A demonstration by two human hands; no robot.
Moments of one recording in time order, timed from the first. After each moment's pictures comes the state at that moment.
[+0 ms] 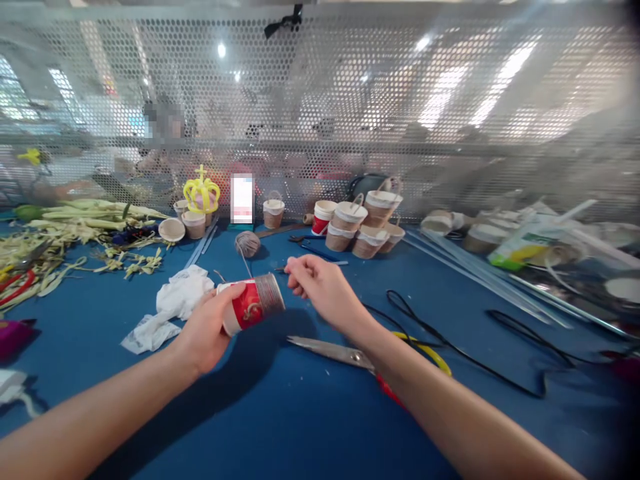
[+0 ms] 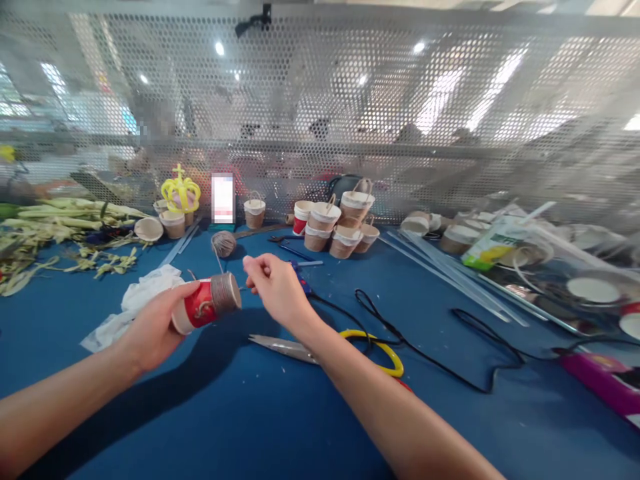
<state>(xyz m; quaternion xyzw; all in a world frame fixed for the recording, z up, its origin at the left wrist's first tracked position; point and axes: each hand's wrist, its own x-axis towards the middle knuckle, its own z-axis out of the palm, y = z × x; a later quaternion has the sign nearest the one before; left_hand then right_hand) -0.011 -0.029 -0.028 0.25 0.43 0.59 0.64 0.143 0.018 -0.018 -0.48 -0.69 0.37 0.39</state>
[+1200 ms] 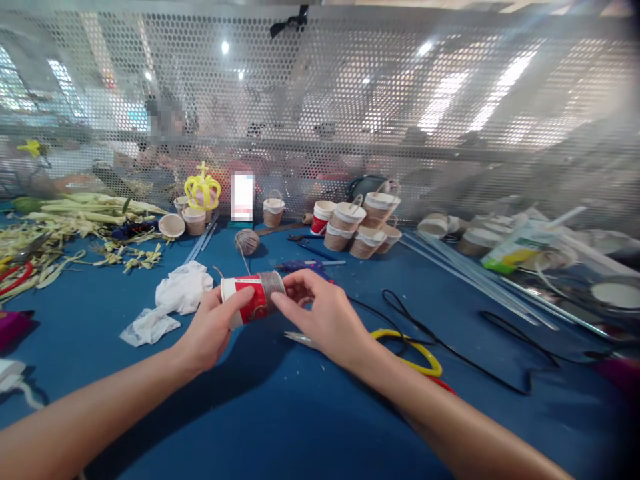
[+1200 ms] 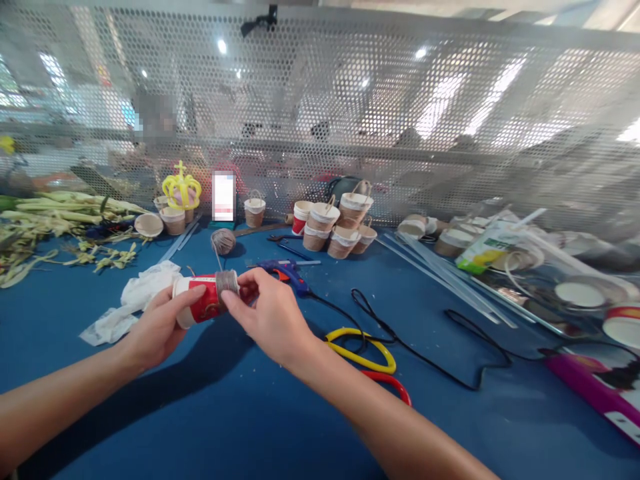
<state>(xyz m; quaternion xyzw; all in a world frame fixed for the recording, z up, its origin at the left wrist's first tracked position) -0.009 -0.035 -0.041 0.35 0.39 0.59 0.61 0.141 -0.016 -0.015 -0.47 -0.76 0.25 0.36</state>
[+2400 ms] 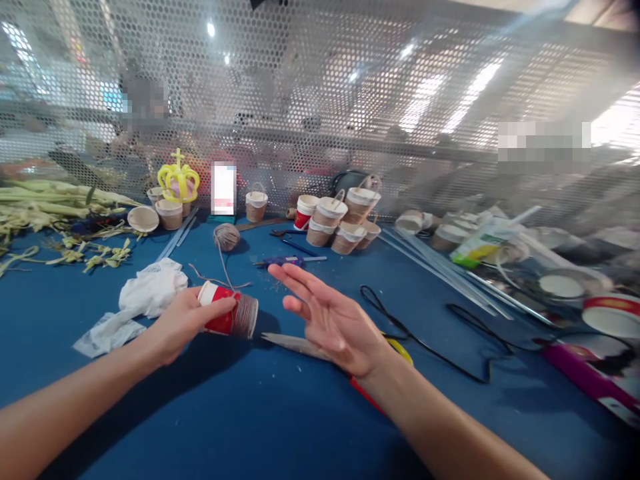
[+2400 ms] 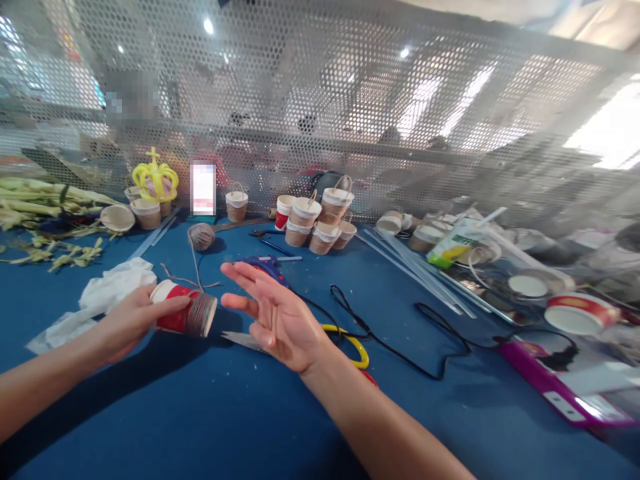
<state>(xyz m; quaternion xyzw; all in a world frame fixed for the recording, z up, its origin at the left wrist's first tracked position) -0.023 -0.017 -0.052 0.44 0.51 0.41 0.61 0.187 -0.012 -0.020 -0.23 -0.36 0.81 0.40</state>
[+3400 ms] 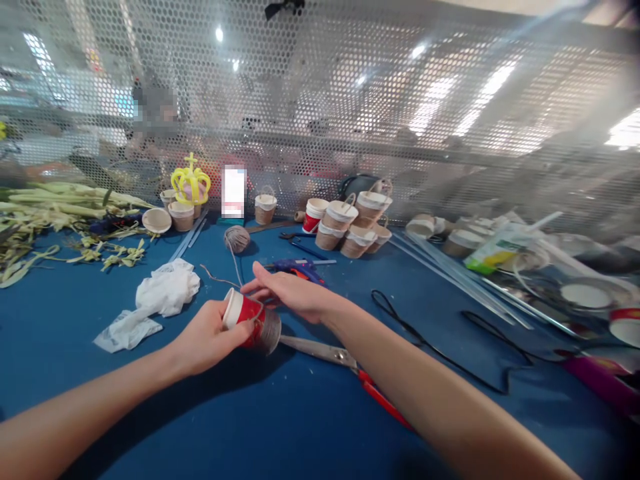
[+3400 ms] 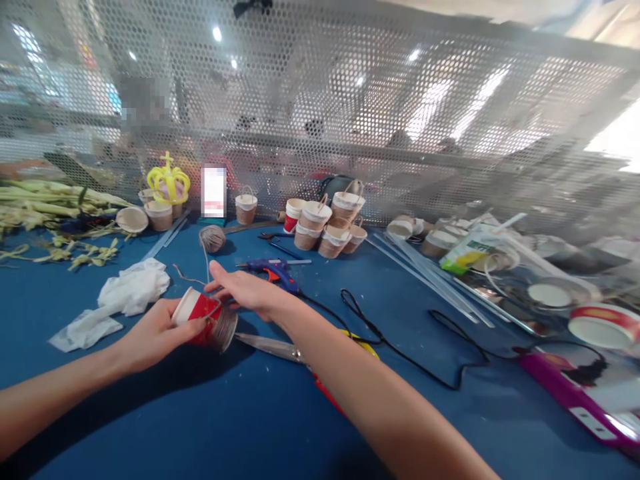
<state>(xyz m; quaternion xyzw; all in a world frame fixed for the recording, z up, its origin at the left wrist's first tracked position) -0.015 -0.030 -0.051 0.61 0.47 0.35 0.54 0.134 0.032 -0.018 -0.44 -0.71 0.54 0.13</state>
